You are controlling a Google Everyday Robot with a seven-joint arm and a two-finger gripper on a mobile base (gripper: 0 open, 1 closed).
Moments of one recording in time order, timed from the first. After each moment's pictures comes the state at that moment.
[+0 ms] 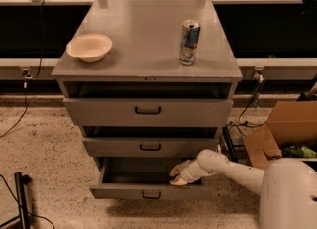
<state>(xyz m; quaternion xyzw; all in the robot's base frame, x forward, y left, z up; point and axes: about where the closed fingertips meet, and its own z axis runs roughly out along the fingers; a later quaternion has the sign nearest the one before) 0.592 -0.085 0.249 -0.69 0.66 0.14 0.27</state>
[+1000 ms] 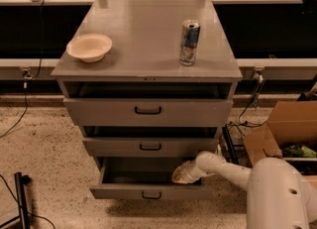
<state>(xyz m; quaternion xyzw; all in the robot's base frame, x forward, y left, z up) 0.608 -0.098 0.208 -0.69 0.67 0.13 0.26</state>
